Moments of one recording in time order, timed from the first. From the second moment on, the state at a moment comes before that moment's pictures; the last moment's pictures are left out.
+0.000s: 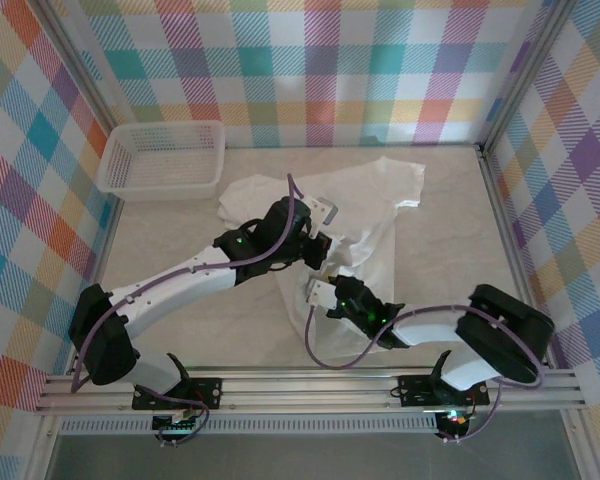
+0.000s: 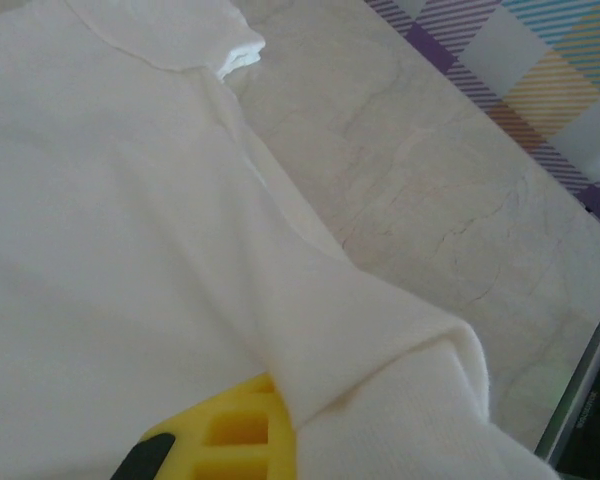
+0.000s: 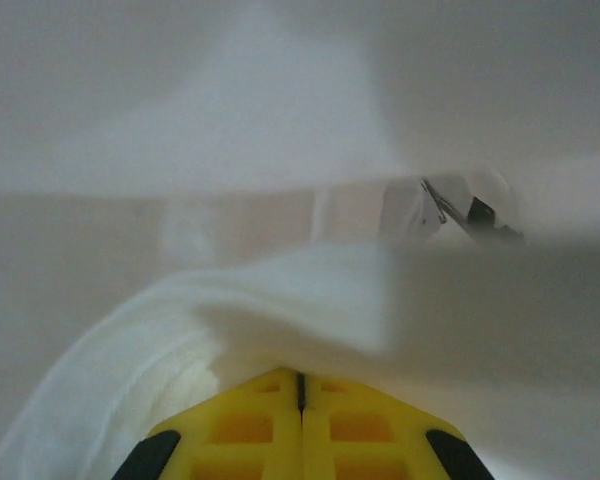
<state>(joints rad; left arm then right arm) -0.88 1.47 1.25 -0.39 0.07 -0.29 0.98 1.47 0.39 0.52 0.38 -0.65</state>
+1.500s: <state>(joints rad) -0.85 1.46 1.22 -0.54 -0.02 -0.19 0.67 1.04 0.48 0.18 0.40 0.05</state>
